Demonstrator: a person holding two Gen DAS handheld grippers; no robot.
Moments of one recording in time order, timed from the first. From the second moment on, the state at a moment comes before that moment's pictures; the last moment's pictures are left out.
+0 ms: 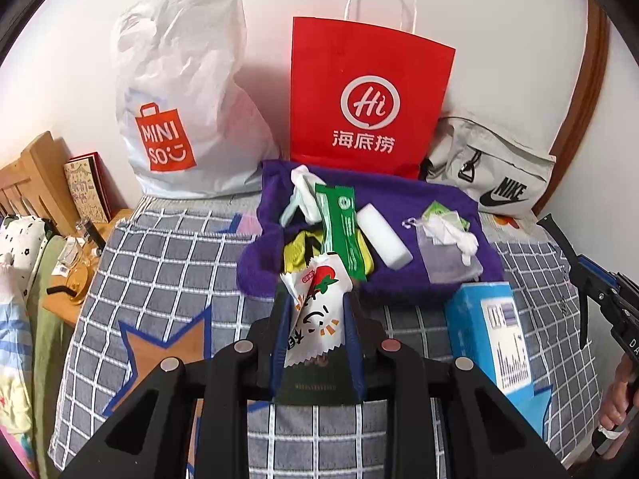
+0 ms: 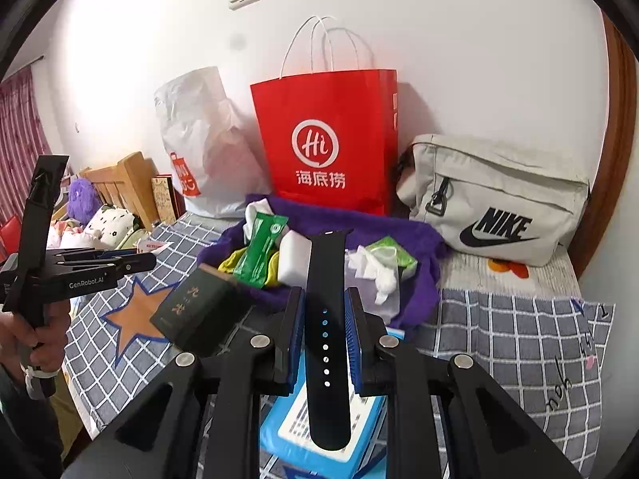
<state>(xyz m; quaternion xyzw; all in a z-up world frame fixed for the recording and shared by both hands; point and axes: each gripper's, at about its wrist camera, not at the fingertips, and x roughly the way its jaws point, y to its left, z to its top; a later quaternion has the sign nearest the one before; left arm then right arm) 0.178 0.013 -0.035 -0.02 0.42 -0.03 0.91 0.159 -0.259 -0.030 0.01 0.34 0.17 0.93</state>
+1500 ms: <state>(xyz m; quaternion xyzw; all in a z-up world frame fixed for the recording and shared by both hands) 0.316 0.029 -0.093 -0.06 0.46 -0.03 0.88 0.314 -0.239 -0.116 0.02 0.42 0.19 0.89</state>
